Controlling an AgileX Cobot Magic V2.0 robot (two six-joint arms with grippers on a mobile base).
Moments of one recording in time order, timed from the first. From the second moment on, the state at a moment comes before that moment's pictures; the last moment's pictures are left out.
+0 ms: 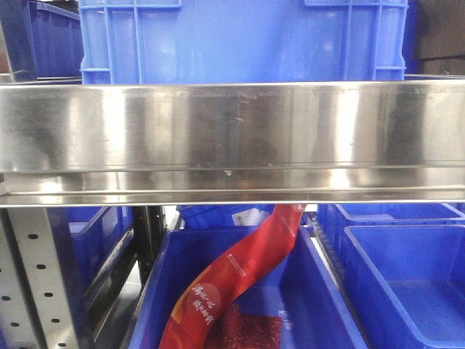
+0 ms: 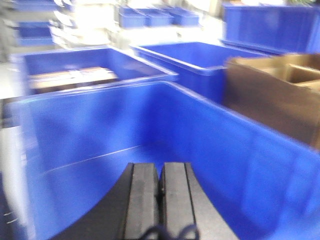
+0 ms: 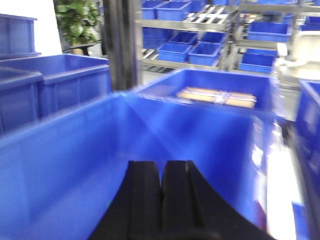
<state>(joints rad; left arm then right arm) -0.45 1.23 -1.24 0.00 0.23 -0.05 0.27 1.17 -1.09 0.03 0.09 0.01</state>
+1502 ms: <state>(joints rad) -0.30 0.28 -0.46 -0.04 0.10 -0.05 0.18 0.40 -0.45 0.03 0.16 0.01</state>
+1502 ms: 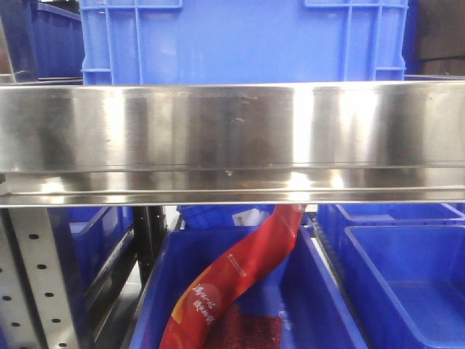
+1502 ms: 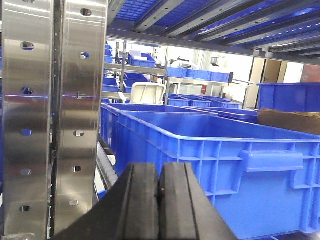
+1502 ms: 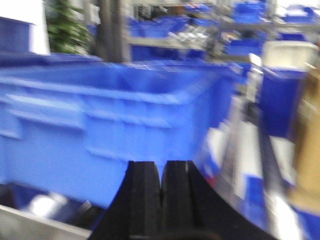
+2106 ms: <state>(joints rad) -0.30 0.28 -0.46 -0.04 0.10 -0.05 -0.04 0.01 0.00 0.03 -0.02 0.01</state>
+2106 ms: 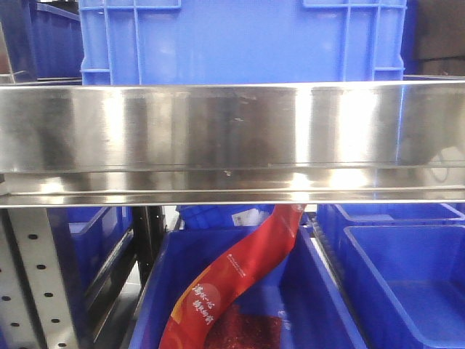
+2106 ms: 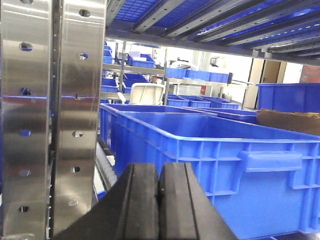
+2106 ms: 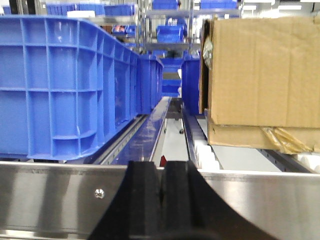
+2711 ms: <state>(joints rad) -0.30 0.28 -0.46 -0.04 0.09 -0.05 -0.09 0.01 0.00 0.03 -0.02 0.01</state>
